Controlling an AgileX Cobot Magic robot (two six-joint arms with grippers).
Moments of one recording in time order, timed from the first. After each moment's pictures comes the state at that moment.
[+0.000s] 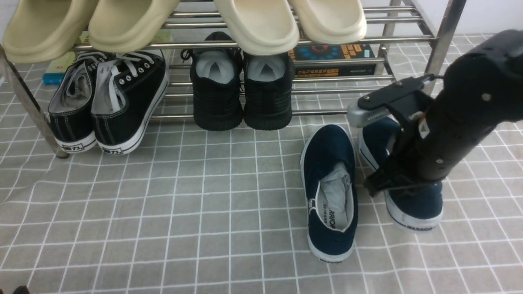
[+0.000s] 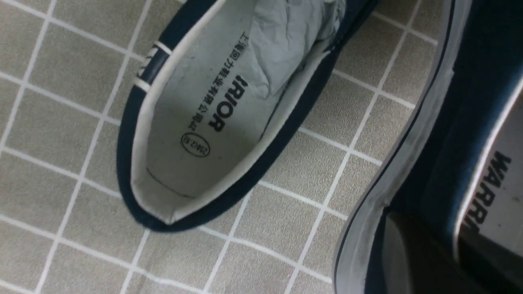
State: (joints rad) right arm 0.53 1.61 -1.21 -0.06 0.94 0.15; left arm 0.01 -0.01 0.02 0.15 0.39 -0.17
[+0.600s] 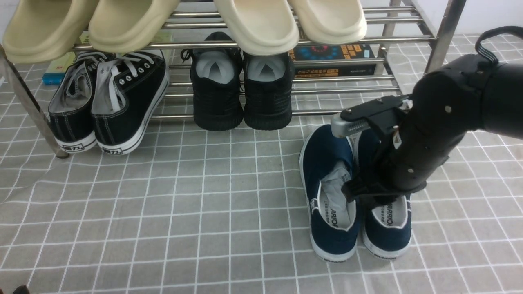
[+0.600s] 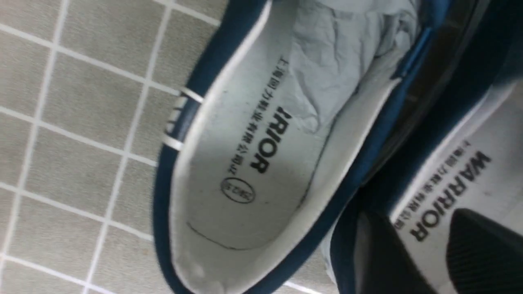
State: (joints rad) right arm 0.53 1.70 -1.22 0.03 0.88 0.17; left arm 0.01 -0.01 0.02 0.15 0.39 -0.17
